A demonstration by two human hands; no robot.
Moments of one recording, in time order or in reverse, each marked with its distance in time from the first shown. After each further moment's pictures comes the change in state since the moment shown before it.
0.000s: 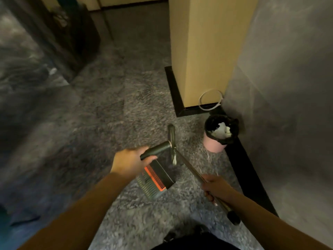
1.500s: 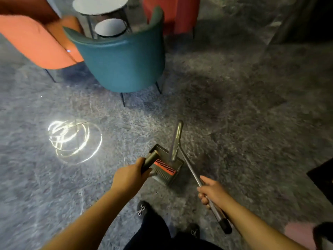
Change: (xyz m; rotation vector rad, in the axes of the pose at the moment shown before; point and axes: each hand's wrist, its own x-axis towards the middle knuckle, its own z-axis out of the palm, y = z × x) left_hand -0.372 0.048 0.084 -0.248 0.044 -1.386; right_hand -0.020 0.025 0.191 -0.740 -0.759 0.097
